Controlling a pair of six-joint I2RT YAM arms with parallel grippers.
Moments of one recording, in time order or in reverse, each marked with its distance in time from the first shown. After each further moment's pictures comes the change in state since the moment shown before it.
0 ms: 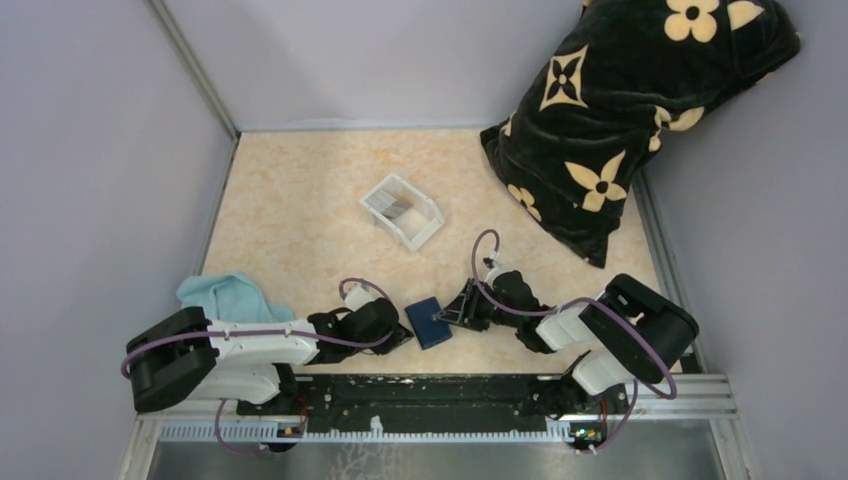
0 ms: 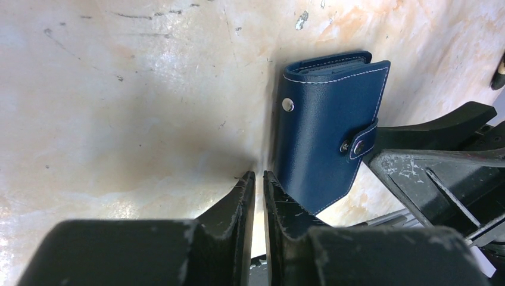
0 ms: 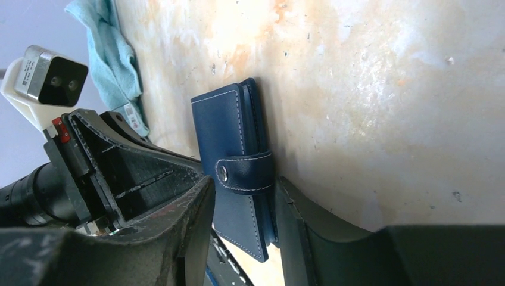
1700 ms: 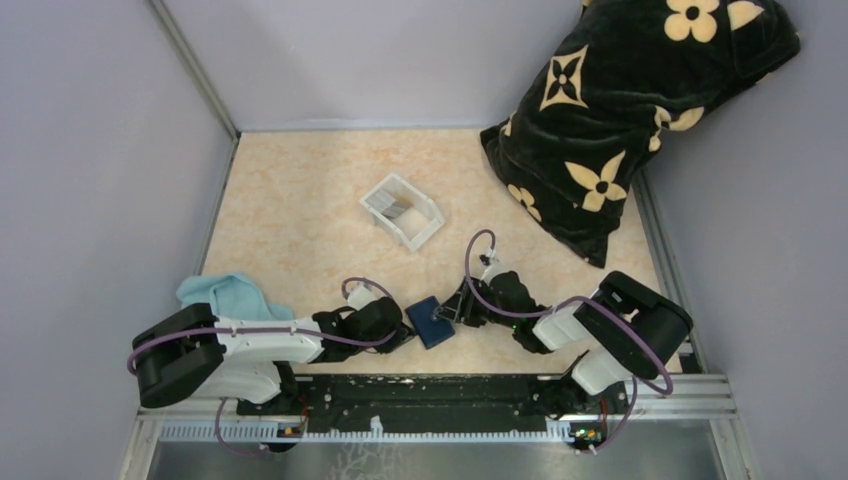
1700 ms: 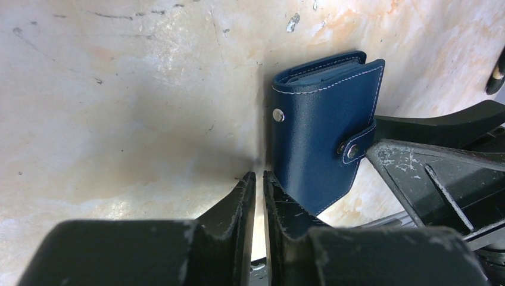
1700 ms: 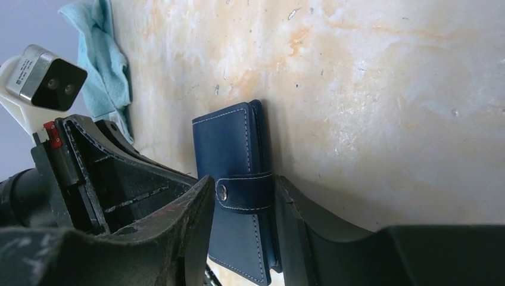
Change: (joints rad) left arm -0.002 0.042 0.019 0.019 -0.007 -0.018; right arm 0.034 0.031 0.014 0.051 0.082 -0.098
